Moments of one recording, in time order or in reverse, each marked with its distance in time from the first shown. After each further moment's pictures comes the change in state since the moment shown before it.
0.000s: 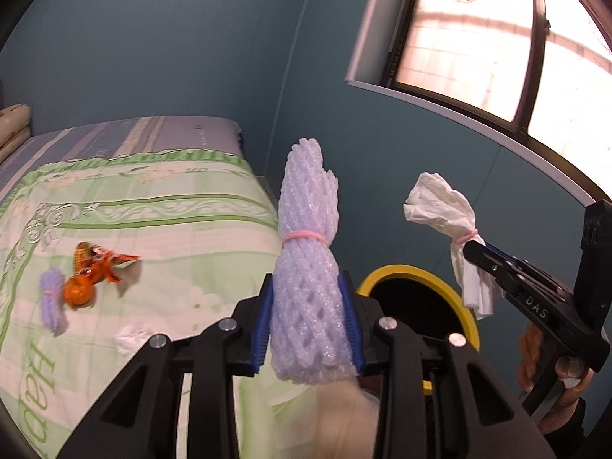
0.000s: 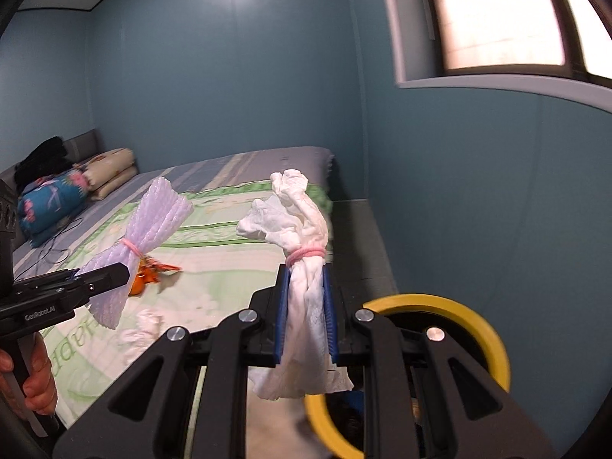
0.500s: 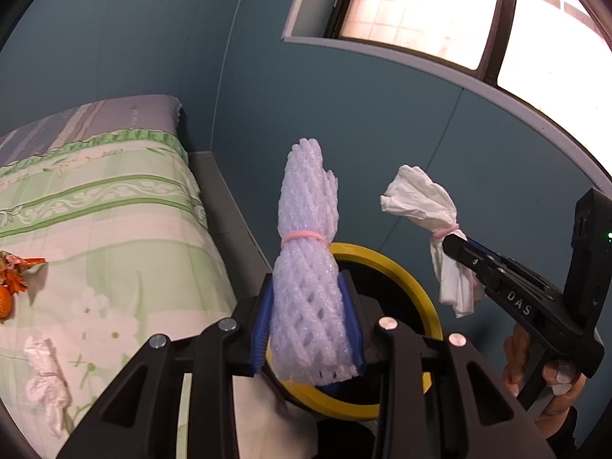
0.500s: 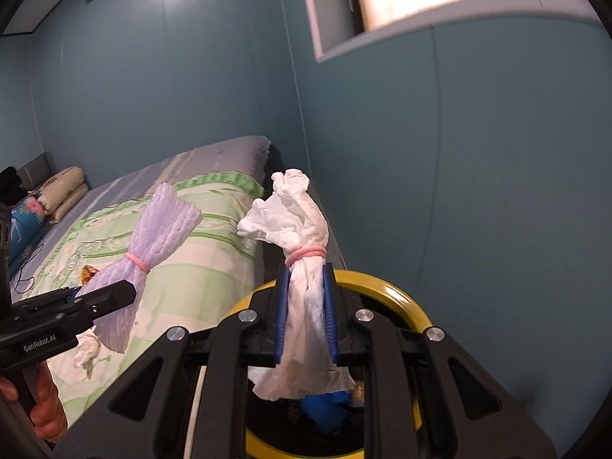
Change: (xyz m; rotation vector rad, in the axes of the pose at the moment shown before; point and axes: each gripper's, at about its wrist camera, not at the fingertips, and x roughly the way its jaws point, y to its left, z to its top) left arm 0.099 -0.095 -0.008 0.065 0.126 -0.142; right arm 0.012 -0.098 -0.026 0.137 0.061 -0.153
